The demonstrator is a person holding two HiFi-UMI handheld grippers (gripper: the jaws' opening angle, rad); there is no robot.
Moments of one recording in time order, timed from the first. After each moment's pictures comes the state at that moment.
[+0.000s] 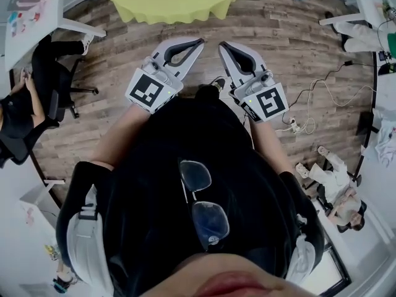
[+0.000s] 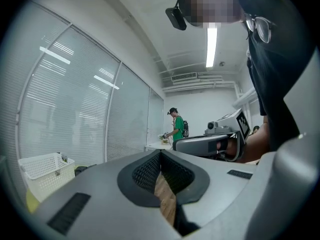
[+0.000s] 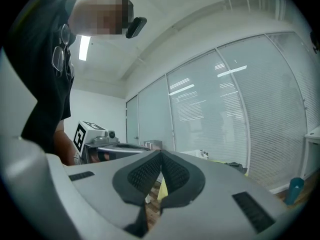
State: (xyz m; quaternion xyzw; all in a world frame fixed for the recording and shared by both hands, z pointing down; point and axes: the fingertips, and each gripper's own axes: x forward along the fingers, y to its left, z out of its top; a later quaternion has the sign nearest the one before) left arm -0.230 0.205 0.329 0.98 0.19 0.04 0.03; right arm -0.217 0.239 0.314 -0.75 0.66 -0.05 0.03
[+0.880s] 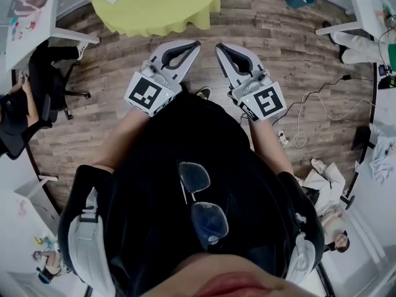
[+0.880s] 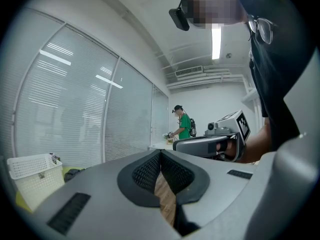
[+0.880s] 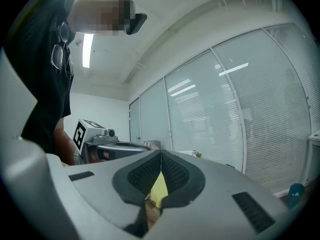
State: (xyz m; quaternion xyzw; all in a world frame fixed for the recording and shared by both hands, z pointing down) left arm -0.108 0.297 0.337 0.98 0.16 0.06 0.01; right arm -0.088 0.330 0.322 -0.72 0.69 -0.04 0.03
